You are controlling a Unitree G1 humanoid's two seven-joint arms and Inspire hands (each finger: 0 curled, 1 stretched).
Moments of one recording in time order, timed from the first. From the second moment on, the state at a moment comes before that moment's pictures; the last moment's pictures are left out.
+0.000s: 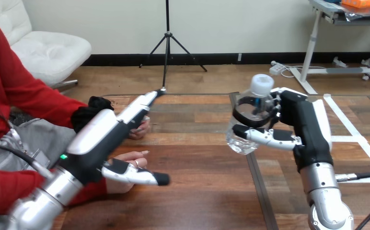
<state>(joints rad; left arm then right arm) -0.35 0.45 0.11 0.86 0.57 -1.14 -0.10 -0.25 -0.19 -0.04 0.56 -0.12 -0.57 -0.07</state>
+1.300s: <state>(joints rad) -0.61 0.75 -0.11 1.08 0.53 -1.04 -0.28 -0.25 -0.18 -0.01 0.56 -0.14 -0.63 -0.06</state>
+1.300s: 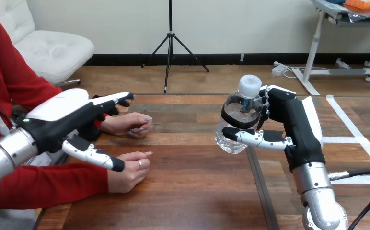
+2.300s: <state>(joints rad) -0.69 0.80 -0.28 1.15 0.68 -0.92 -0.26 -0.24 -0.16 -0.03 0.39 -0.12 -0.57 -0.07</state>
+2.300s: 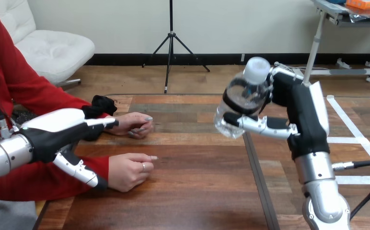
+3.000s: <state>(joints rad) -0.77 0.85 -0.37 1.15 0.75 -0.87 -0.29 -0.19 -0.16 -0.05 0.21 -0.11 -0.44 -0.09</state>
